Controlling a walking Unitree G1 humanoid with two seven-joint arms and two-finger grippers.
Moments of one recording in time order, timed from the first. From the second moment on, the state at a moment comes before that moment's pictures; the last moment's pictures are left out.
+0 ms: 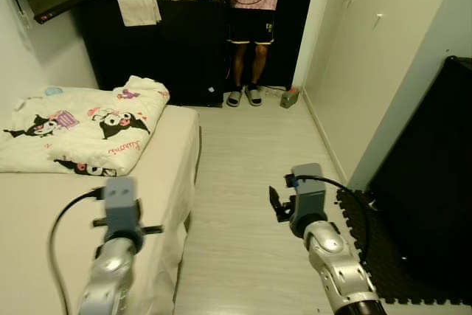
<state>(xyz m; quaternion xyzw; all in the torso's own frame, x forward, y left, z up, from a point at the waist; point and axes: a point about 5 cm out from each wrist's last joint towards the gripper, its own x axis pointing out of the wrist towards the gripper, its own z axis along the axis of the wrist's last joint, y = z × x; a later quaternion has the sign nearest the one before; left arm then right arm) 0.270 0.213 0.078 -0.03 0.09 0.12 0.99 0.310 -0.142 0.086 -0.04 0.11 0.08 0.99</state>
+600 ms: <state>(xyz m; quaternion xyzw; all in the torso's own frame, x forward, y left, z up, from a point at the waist) 0.293 0.175 0.092 -0.01 0.06 0.02 1.00 0.301 -0.158 0.080 -0.03 0.11 0.04 0.99</state>
